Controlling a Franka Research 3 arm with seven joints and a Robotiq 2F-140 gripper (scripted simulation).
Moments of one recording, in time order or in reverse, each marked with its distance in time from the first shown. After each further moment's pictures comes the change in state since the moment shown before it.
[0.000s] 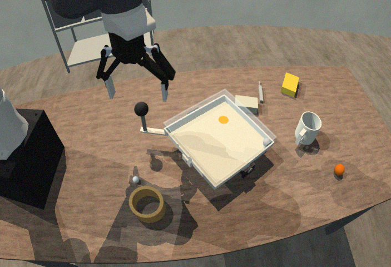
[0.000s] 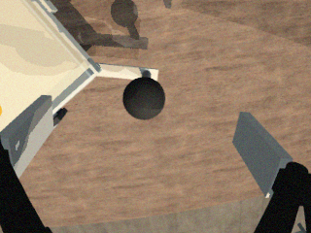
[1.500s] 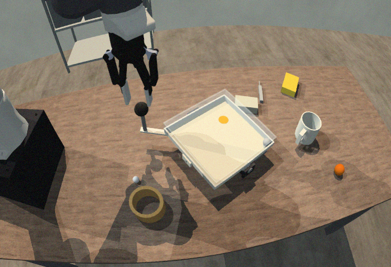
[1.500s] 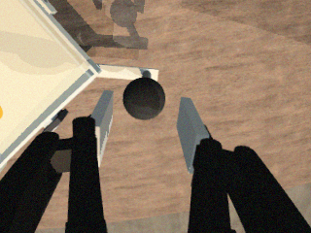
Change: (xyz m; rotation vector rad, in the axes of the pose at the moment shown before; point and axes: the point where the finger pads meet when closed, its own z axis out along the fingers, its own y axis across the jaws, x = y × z) arm 0.000 0.000 0.000 0.000 0.001 0.013
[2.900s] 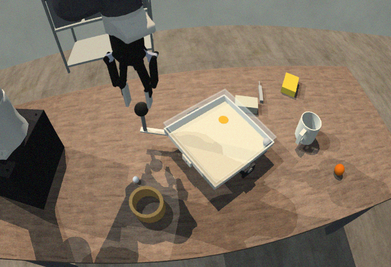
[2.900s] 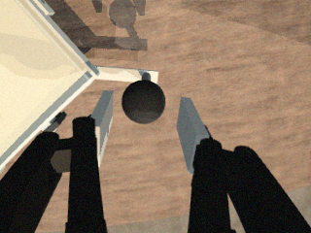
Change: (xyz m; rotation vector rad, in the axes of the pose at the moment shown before) arm 0.000 0.000 0.007 0.000 0.004 0.003
